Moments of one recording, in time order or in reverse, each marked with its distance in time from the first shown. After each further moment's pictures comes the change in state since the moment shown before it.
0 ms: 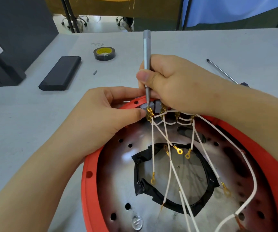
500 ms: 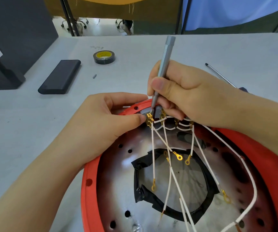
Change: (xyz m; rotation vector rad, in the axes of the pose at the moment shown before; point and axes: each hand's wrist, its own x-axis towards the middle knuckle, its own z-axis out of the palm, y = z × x) left_hand 0.000 -0.003 -0.002 -0.011 -0.011 -0.015; right_hand -0.017 0.009 -0.009 0.217 -0.061 -0.061
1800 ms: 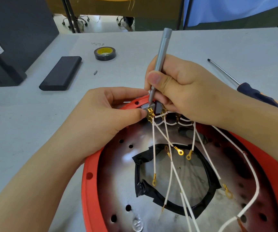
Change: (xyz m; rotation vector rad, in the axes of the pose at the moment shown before) left_hand 0.001 0.000 0.000 0.002 0.001 0.009; right_hand 0.004 0.006 0.007 -0.018 0.073 -0.046
